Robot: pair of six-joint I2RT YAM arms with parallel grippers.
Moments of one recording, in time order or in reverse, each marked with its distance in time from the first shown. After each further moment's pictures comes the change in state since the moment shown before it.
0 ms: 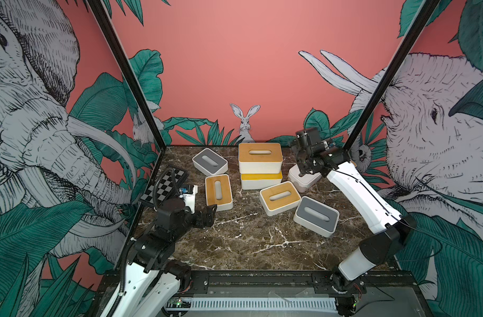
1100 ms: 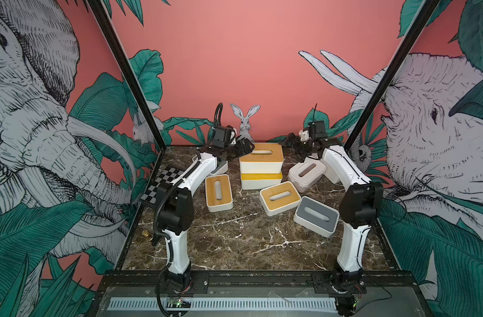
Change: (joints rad) left arm 0.014 1.338 0.969 0.348 0.322 -0.354; right arm -0.256 0.425 0.201 0.175 -0.847 -0.600
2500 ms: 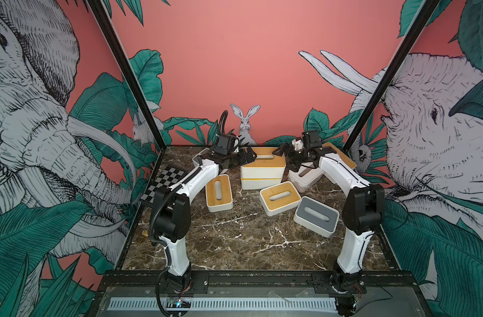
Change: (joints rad) left arm -0.051 -0.110 -0.175 0.005 -0.047 -0.006; right arm 0.062 -0.092 -0.221 0.100 -0.063 0.040
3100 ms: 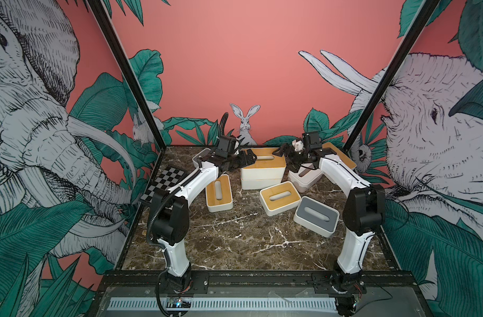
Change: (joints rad) left arm -0.014 -0.030 -0.042 0.013 -0.020 -0.020; right arm 0.000 -0.021 -0.041 0.035 0.004 0.019
